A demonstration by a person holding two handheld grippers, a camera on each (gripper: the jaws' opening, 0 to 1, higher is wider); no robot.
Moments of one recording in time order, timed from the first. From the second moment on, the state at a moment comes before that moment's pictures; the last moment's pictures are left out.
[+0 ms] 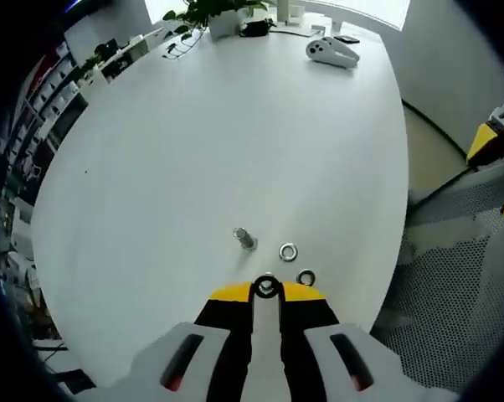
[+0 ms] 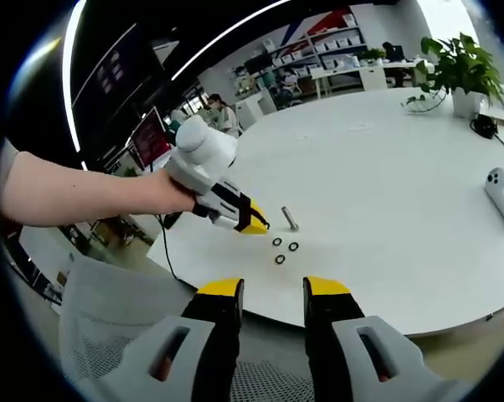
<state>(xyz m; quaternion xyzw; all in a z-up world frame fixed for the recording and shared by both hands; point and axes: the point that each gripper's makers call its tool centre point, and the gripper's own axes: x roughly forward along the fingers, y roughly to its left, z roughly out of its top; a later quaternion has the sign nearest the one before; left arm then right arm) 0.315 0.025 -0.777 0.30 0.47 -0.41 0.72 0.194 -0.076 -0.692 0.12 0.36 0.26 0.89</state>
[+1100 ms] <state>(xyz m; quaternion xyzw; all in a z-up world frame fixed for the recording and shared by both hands) 0.343 0.003 -0.774 0.34 0.46 -0.42 0.70 0.195 -0.077 -0.691 0.13 0.36 0.25 0.89</state>
